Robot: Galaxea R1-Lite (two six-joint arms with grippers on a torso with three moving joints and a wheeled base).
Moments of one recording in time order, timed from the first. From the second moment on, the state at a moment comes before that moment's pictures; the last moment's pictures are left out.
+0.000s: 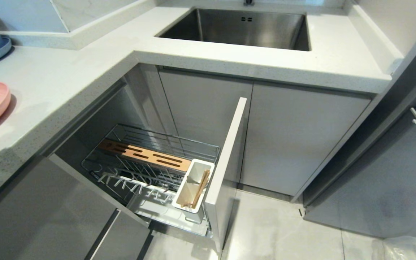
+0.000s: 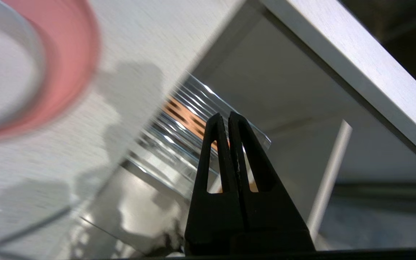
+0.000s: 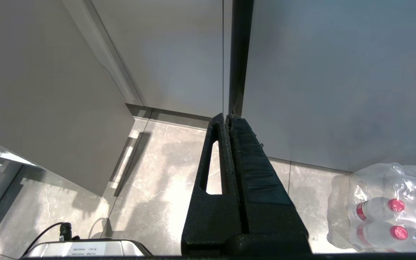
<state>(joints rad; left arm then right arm) -0.05 1.20 -1.94 0.96 0.10 -0.44 0.00 0.00 0.00 0.00 -0.02 0.05</state>
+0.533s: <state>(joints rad) -0.34 1.43 -1.93 1.14 0.02 -0.62 0.00 0.00 0.00 0.00 -0.02 0.05</state>
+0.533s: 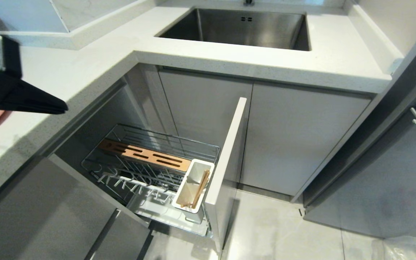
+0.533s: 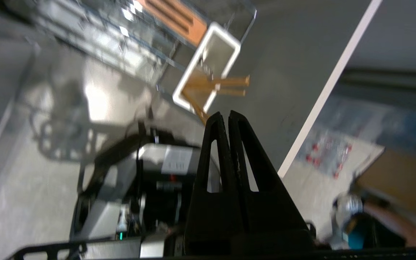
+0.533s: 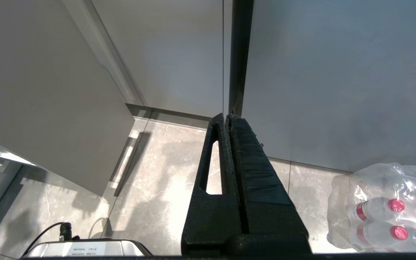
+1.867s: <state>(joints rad) -0.43 2.06 -1.96 1.19 -0.21 -0.69 0.00 0.00 0.00 0.00 -0.02 0.05</state>
